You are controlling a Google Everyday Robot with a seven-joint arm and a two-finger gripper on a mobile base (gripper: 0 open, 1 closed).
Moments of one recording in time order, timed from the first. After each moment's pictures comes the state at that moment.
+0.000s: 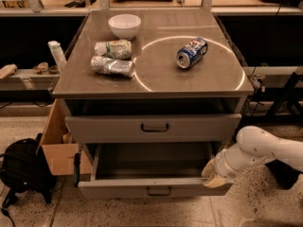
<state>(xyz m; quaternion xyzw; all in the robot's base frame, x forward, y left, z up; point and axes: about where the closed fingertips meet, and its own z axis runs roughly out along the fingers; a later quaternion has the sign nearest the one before) 0.472 -0.224 0.466 -0.65 0.73 0.17 0.15</state>
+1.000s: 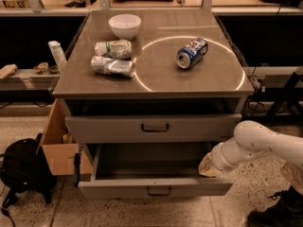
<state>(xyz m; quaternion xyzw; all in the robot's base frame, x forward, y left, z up) 0.498 -0.213 0.484 -0.65 0.72 0.15 0.18</state>
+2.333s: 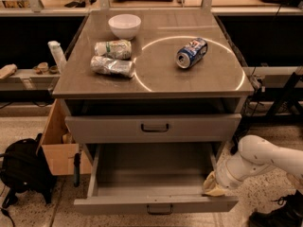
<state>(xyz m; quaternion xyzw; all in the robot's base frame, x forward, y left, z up) 0.444 -0.225 0.433 -0.65 0.72 0.22 0.13</state>
